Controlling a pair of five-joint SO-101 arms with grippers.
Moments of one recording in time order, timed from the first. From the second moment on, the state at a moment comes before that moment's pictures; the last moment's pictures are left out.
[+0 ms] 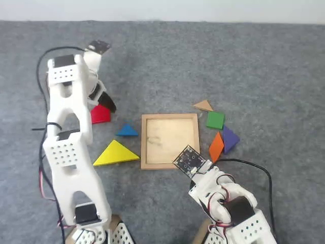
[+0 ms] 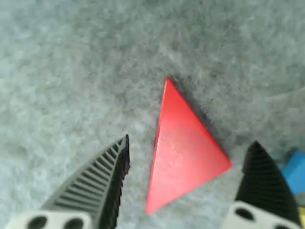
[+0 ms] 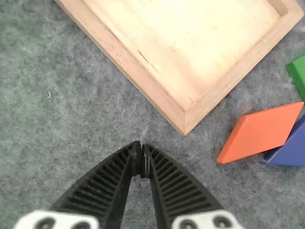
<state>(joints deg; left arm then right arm) -18.0 45.0 -32.9 85.1 -32.7 -33.4 -102.9 95.5 74.7 19.5</state>
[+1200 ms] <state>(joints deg) -19.9 62.8 -53.6 97.7 -52.4 -33.4 -102.9 95.5 74.7 19.5</state>
